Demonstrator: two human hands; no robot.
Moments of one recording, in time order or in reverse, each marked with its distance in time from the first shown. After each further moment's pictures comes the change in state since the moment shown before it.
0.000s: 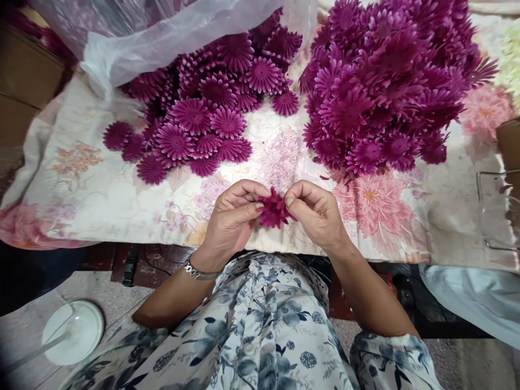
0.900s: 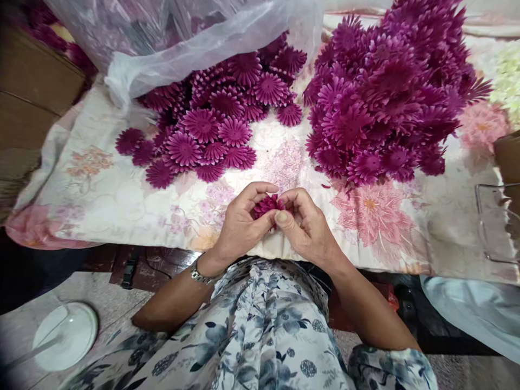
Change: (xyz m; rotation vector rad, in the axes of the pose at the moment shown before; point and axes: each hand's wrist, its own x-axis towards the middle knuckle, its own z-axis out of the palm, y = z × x) left_hand 0.003 -0.003 0.003 0.620 0.002 0.183; right_hand -0.008 0.002 0.007 -0.140 -0.110 -0.053
